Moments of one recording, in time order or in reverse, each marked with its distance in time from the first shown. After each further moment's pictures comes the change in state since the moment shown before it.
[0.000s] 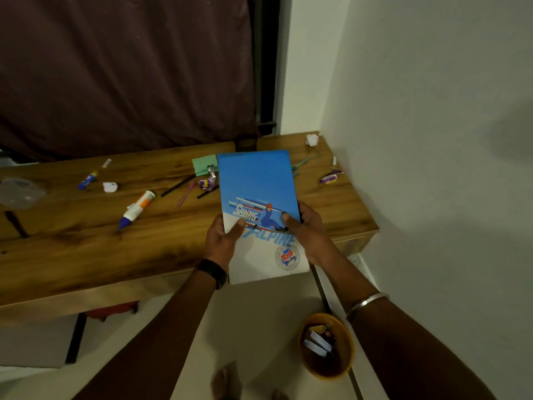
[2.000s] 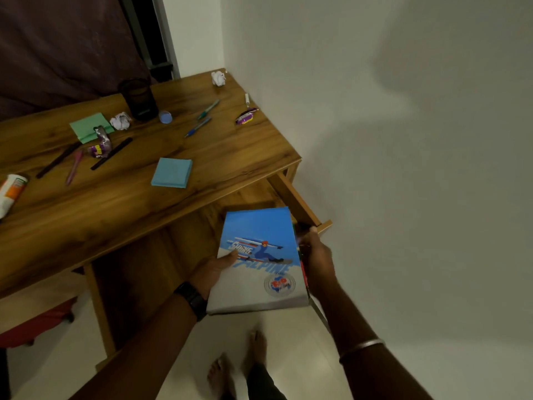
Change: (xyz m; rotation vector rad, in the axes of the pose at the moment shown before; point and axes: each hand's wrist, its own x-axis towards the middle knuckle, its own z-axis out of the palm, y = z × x) left_hand -0.098 -0.123 0.033 0.167 -0.380 -0.756; right_hand -0.212 0.092 -0.089 0.216 0.789 0.463
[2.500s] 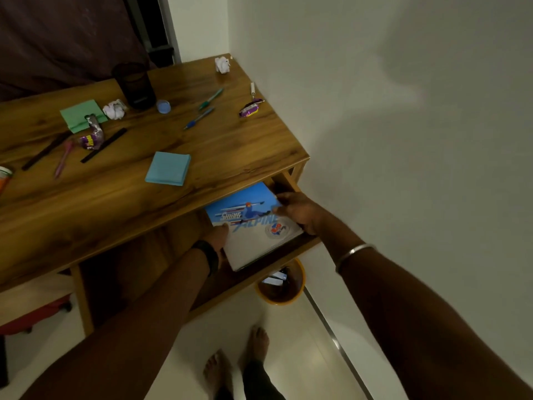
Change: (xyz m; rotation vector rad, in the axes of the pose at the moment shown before) left_hand 0.098 0.047 0.021 -0.033 0.241 -0.074; right_hand 0.120 -0.083 0.064 -0.629 -0.433 -0.093
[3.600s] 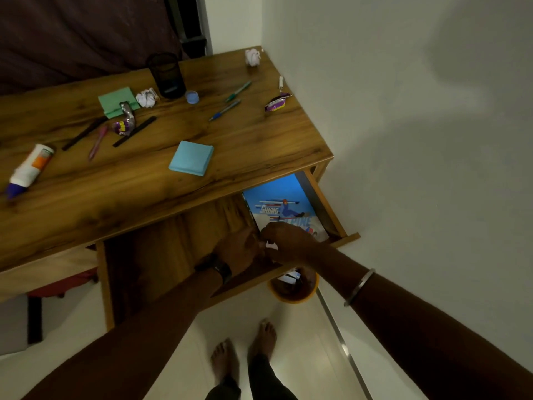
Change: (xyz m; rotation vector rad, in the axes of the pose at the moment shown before) left_hand -0.025 -0.037 -0.007 1.033 0.007 0.586; right_hand -0.022 0.036 0.056 -1.054 -0.236 -0.595
